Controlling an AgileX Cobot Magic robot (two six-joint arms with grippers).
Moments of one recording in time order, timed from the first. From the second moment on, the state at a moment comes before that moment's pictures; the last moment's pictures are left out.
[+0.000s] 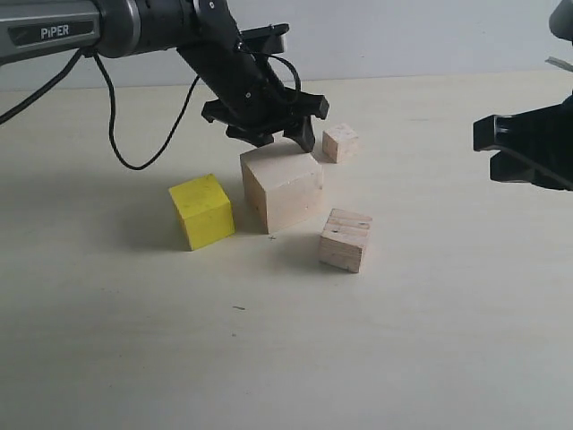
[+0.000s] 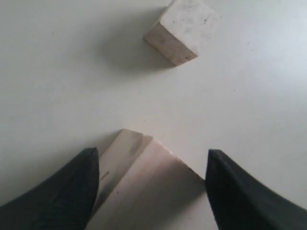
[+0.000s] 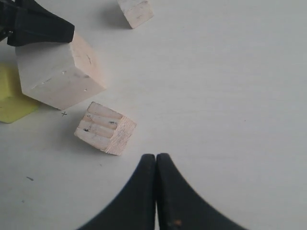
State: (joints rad) left arm -0.54 2.33 -1.92 -0.36 0.87 0.05; right arm 0.24 1.14 -0.70 0.29 0.57 0.03
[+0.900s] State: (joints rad) left arm -0.55 2.12 -1.90 -0.13 1.16 0.12; right arm 0.24 1.14 -0.70 0.29 0.58 0.03
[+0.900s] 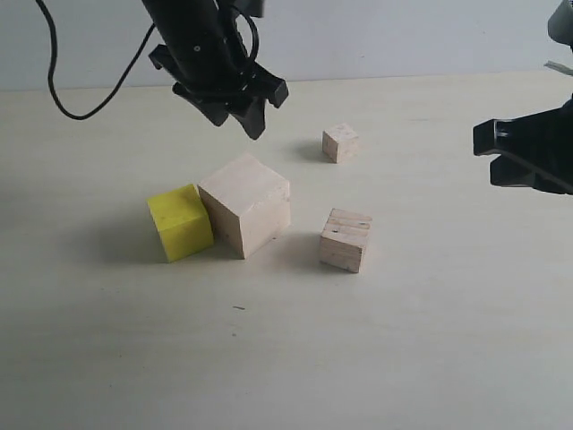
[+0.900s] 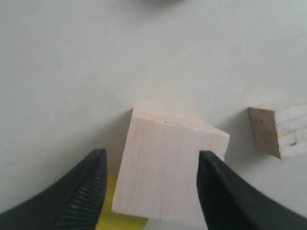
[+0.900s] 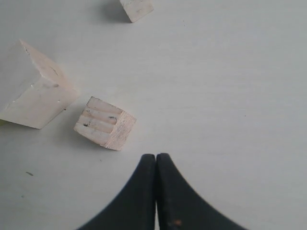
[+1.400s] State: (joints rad) left arm -0.54 2.00 -1.68 -0.02 1.22 0.10; right arm 0.24 1.14 -0.70 0.30 0.60 0.03
